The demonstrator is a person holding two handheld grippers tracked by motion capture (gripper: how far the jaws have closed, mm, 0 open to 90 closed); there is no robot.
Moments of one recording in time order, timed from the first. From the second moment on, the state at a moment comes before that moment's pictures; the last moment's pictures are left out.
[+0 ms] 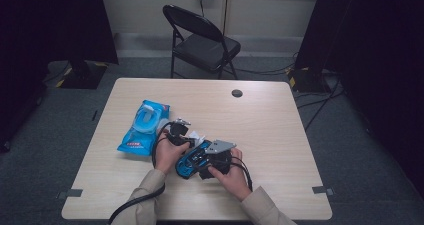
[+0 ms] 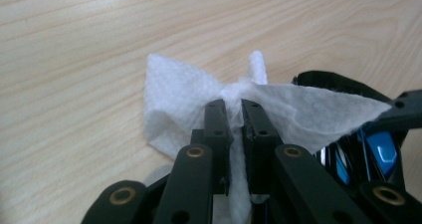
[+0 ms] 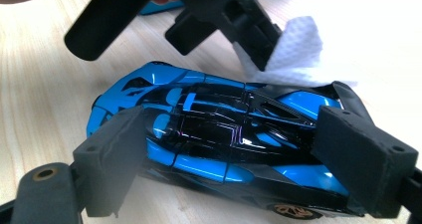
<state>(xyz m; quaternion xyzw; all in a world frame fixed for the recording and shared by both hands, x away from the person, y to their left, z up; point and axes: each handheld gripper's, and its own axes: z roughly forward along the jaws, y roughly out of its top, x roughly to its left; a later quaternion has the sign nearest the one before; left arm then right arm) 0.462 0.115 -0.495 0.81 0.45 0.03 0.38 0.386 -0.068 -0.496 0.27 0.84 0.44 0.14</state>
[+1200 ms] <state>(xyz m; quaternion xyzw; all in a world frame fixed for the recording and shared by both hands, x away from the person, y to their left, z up) 0.444 0.152 -0.468 0.79 0.45 0.03 0.41 0.386 -0.070 -0.498 0.26 0.84 0.45 0.14</state>
